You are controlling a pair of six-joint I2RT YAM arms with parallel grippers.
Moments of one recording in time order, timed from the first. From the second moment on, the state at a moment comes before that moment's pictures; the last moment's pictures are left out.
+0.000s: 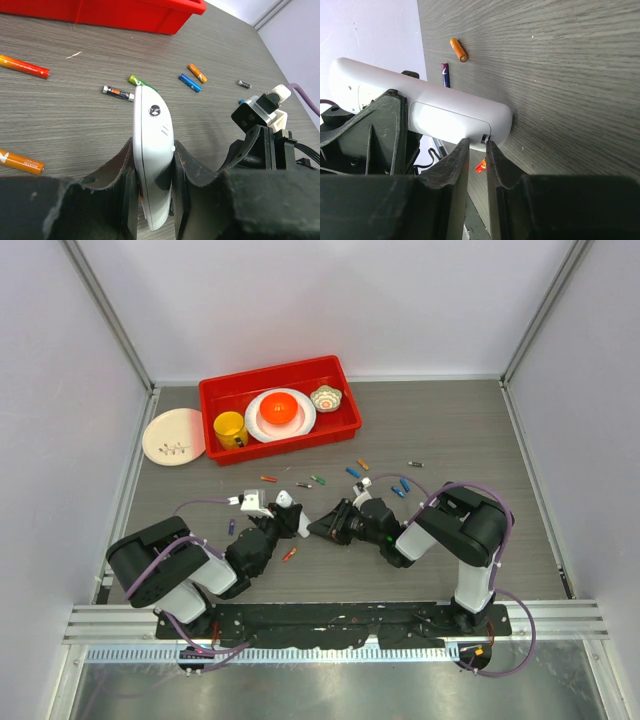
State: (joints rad) left arm -0.90 1.54 0.12 1.33 -0.54 -0.59; right arm 0.82 1.85 0.45 1.07 -0.22 1.30
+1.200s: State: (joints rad) left arm -0.92 1.56 0.12 1.37 -0.56 -0.57; right arm 0.82 1.81 0.46 1.01 -0.22 1.26
